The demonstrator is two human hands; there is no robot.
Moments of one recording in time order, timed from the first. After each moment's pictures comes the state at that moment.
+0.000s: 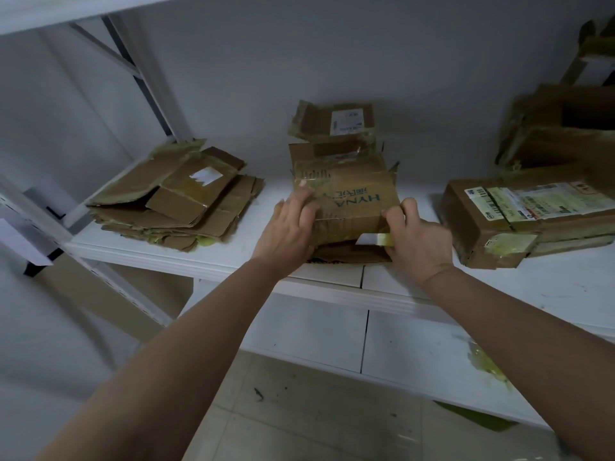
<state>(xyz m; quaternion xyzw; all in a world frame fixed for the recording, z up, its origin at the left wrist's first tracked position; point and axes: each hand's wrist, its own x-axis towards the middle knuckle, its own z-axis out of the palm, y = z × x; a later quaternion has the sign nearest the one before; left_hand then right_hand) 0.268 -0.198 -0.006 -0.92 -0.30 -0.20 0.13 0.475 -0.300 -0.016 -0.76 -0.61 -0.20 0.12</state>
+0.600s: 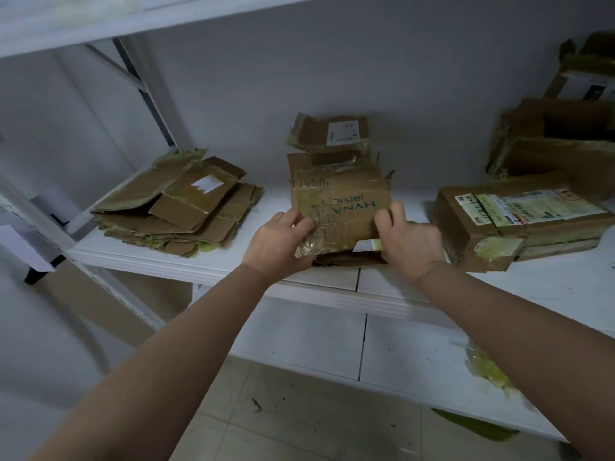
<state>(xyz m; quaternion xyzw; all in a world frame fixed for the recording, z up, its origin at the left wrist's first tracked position) 0.256 -0.210 0.011 -0.93 -0.32 -0.18 0.08 0.477 -0.297 -0.008 -0.76 -0.61 -0.24 0.02</state>
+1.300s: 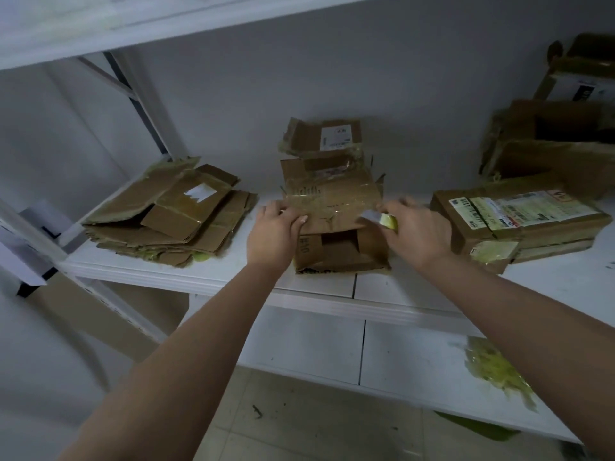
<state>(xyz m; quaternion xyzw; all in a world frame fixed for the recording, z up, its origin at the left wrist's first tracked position) 0.278 -0.195 0.013 -0.84 -0.45 -0.30 -0.02 0.493 -0.300 0.021 -0.78 -0.58 -0.06 0.22</state>
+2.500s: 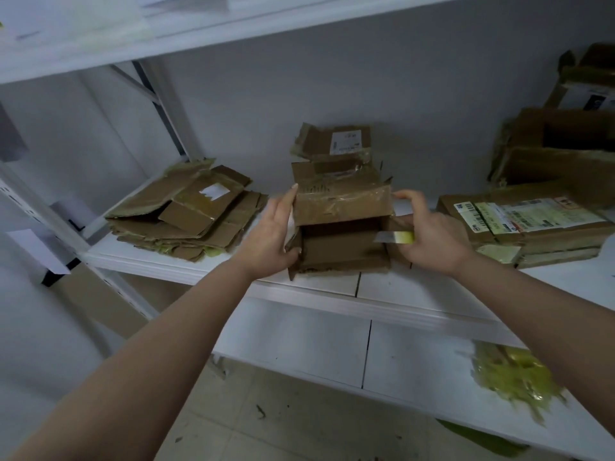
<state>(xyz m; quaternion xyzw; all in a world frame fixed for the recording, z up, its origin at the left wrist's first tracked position) 0.245 -0.211 0.040 -0.90 -0.37 -0.20 -0.09 0.517 -0.314 0.024 -0.74 -0.63 0.03 0.22</state>
